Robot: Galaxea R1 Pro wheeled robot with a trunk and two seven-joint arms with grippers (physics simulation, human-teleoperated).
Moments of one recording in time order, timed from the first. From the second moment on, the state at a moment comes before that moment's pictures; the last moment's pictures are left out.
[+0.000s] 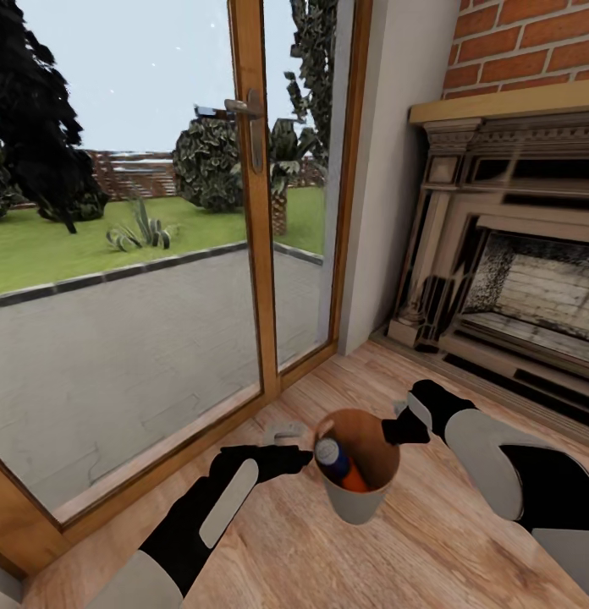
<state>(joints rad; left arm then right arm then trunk) -0.55 -0.11 -0.47 -1.09 0.67 0.69 0.27 -1.16 -0.06 -0.07 -0.06 0.12 0.84 0.16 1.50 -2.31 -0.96</state>
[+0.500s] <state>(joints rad) -0.55 -0.11 -0.47 -1.01 0.67 0.69 0.41 -1.16 -0.07 -0.07 -0.06 0.13 0.84 0.17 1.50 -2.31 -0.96</state>
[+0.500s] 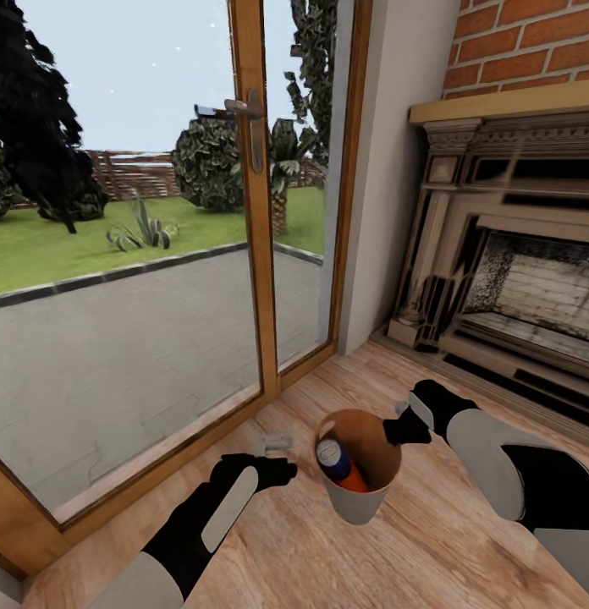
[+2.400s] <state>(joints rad) -0.55 -0.11 -0.48 -1.00 0.67 0.69 0.42 -1.15 -0.08 -0.05 -0.06 0.14 0.83 0.16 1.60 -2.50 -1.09</state>
